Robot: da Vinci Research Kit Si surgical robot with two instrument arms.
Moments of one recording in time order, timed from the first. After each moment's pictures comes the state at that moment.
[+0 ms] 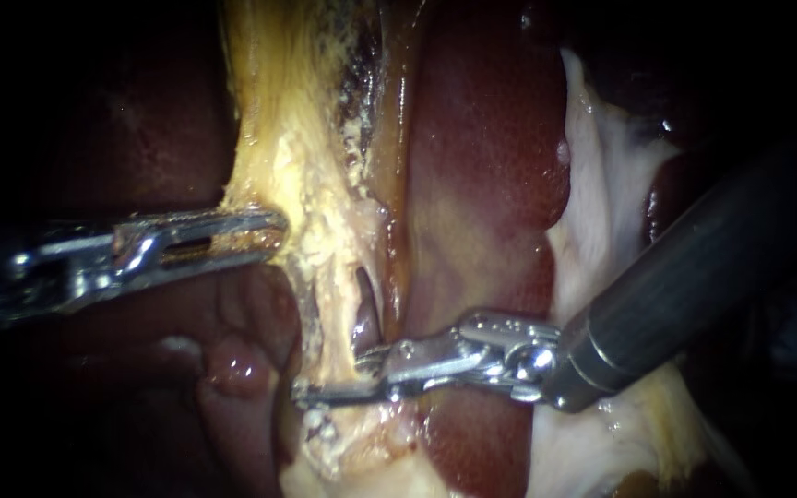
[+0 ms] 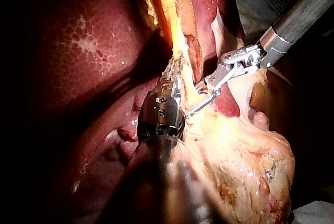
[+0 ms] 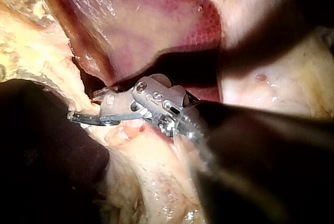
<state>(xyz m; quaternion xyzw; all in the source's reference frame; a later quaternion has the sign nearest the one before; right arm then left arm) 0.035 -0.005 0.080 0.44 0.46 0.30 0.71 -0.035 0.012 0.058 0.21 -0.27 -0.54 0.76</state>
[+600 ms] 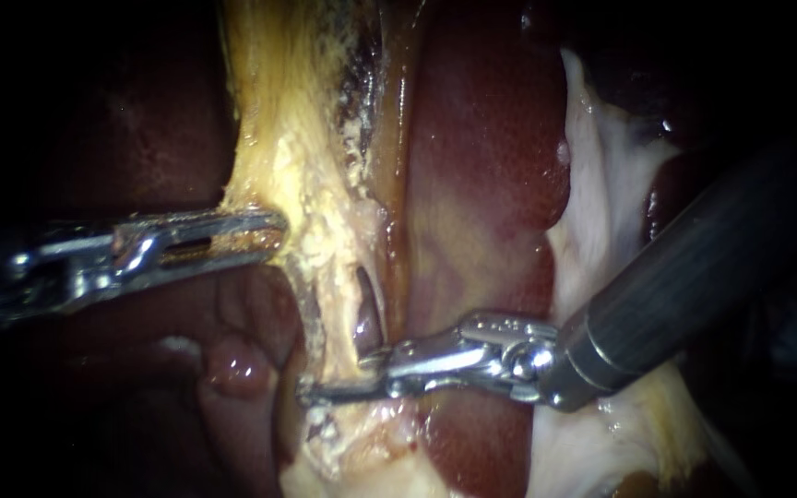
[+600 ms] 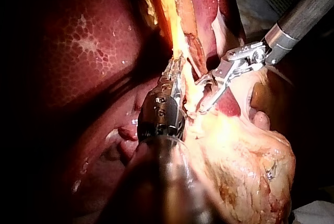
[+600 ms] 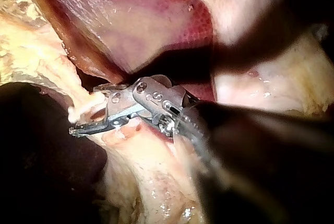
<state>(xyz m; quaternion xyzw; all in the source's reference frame) 0.033 -0.004 0.078 0.41 0.49 0.31 0.71 -0.035 0.012 0.058 0.22 -0.27 -0.54 0.76</state>
